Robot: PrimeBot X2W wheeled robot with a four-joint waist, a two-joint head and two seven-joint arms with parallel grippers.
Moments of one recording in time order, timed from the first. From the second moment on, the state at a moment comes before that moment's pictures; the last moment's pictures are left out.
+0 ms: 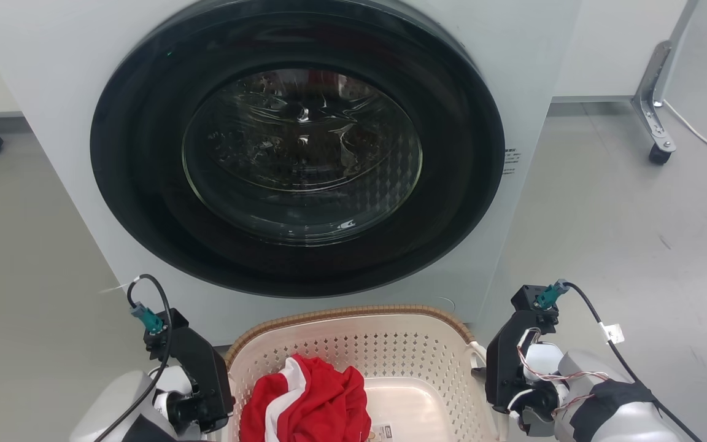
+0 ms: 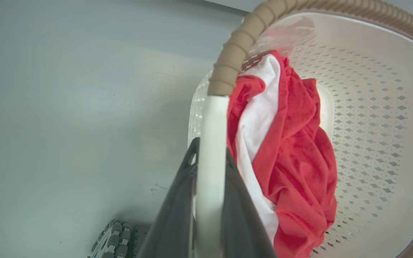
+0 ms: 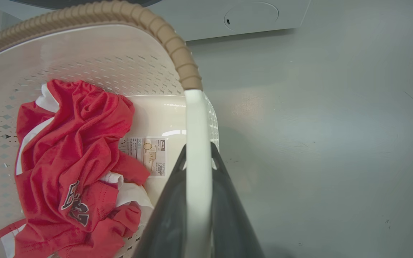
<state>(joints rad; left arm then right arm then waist) -0.69 0.07 -0.34 1.28 -0.80 -0.13 0.61 -0.73 -0.05 0.67 1.18 0.83 0.12 0.50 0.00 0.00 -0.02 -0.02</state>
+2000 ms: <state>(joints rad) -0.78 0.06 -0.40 1.20 -0.69 -0.06 0.14 -0.86 -0.06 0.75 1.15 0.75 0.11 0.09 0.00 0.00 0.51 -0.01</state>
